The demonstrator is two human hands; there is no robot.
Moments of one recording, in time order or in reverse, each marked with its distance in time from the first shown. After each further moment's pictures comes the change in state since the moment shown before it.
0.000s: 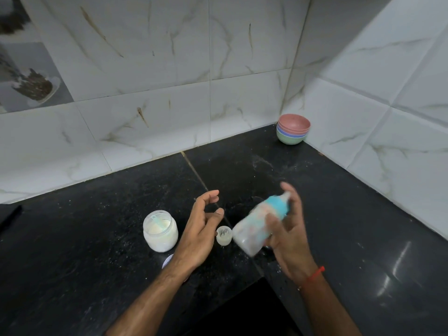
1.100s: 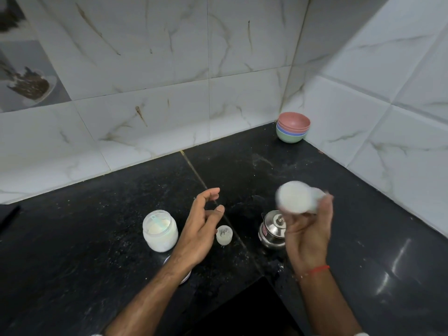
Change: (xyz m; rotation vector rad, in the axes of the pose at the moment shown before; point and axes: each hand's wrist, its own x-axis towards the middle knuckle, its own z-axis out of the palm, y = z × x) left_hand 0.005 0.000 -0.003 0.003 -0.009 0.012; right_hand 0.020 -0.005 -0.008 0.431 0.431 -0.140
